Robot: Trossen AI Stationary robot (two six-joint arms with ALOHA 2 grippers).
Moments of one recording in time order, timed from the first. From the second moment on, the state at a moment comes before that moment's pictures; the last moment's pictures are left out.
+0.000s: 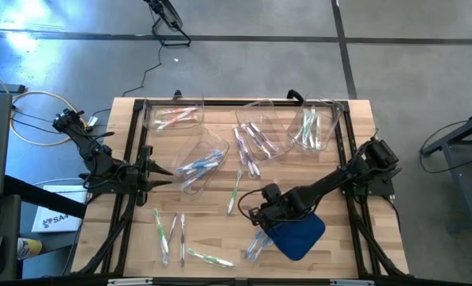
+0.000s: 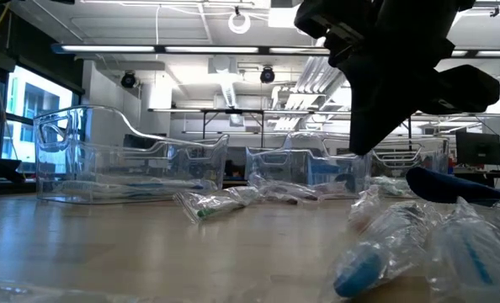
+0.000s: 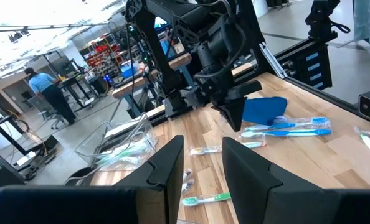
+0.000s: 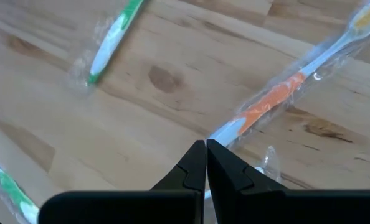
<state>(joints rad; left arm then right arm) -0.73 0.35 0.45 -0.13 -0.66 0.39 0.45 1.81 1.23 -0.64 0.27 1.63</state>
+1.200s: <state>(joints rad) -0.73 0.35 0.45 -0.13 -0.66 0.39 0.45 1.81 1.23 -0.61 0.47 1.81</state>
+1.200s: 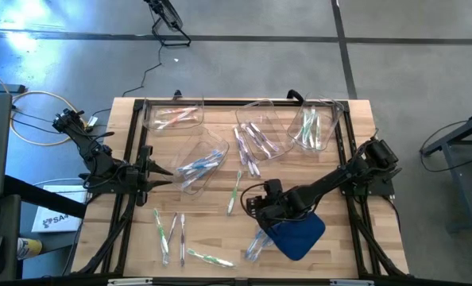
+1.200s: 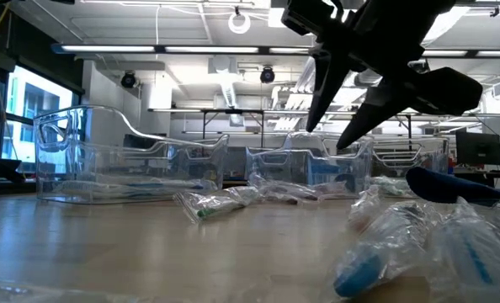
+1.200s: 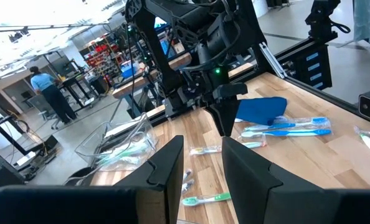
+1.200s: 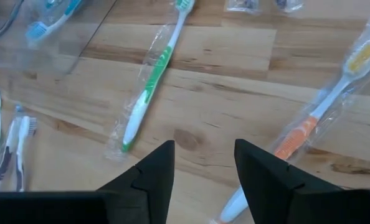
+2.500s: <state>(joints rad) -0.73 0.36 0.45 -0.14 -0.66 0.39 0.41 1.91 1.22 -0.68 0.30 1.86</state>
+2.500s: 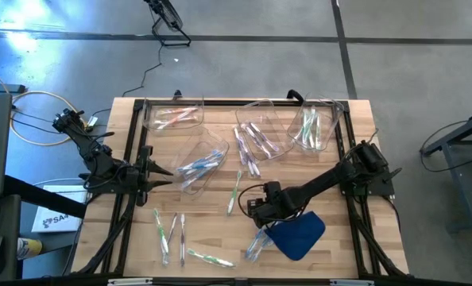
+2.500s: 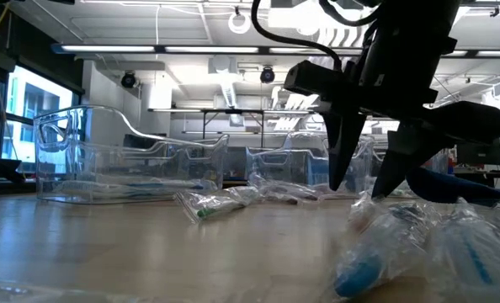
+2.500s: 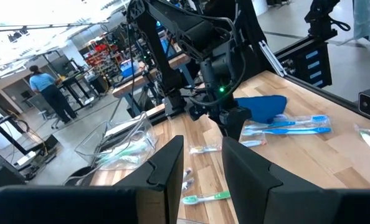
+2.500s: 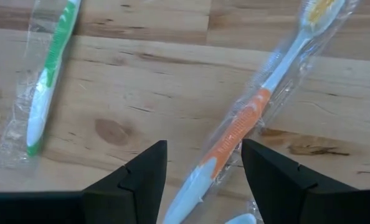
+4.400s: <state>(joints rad) -0.73 0.36 0.45 -0.14 -0.66 0.39 0.40 1.96 1.18 -0.72 0.37 1.88</state>
